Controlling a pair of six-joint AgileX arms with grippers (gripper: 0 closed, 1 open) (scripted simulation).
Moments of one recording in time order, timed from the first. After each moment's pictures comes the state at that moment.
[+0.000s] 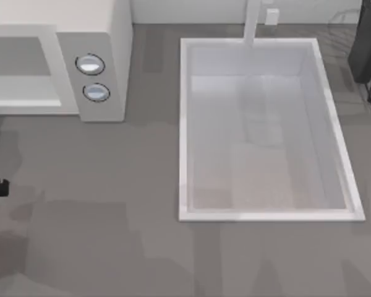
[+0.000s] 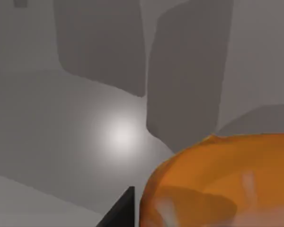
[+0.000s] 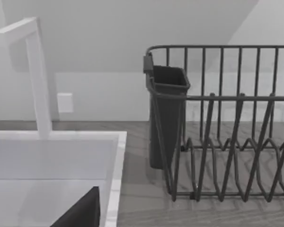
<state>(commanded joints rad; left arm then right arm) 0.15 1.57 0.90 -0.89 0.00 0.05 0.00 0.00 0.00 0.00 0.00 0.00</state>
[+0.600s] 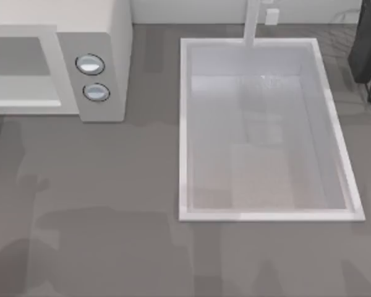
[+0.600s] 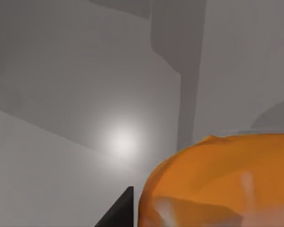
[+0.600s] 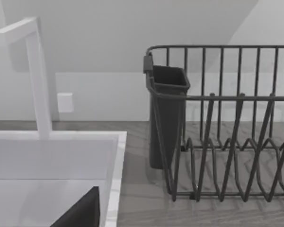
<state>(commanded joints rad) 0.15 1.47 1.03 -1.10 0.00 0.04 0.00 0.00 0.00 0.00 0.00 0.00</state>
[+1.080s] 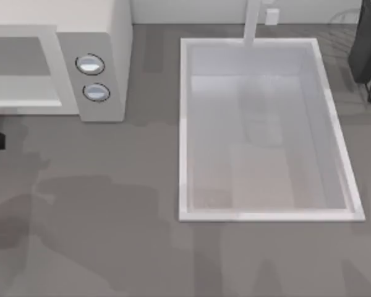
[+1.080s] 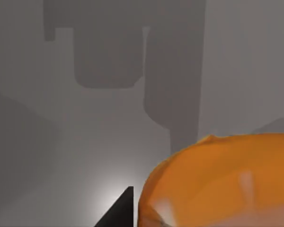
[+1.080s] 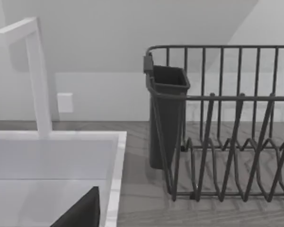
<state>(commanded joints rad) 0.14 1.59 1.04 -0.81 0.03 0.06 0.00 0.00 0.00 0.00 0.00 0.00</state>
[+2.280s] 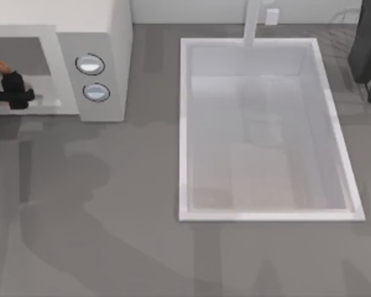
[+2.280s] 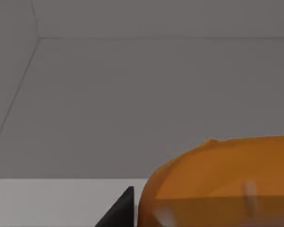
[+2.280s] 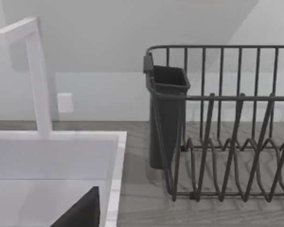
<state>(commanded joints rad) 0.14 2.11 0.89 0.86 0.17 0.07 0.00 0.00 0.00 0.00 0.00 0.00</state>
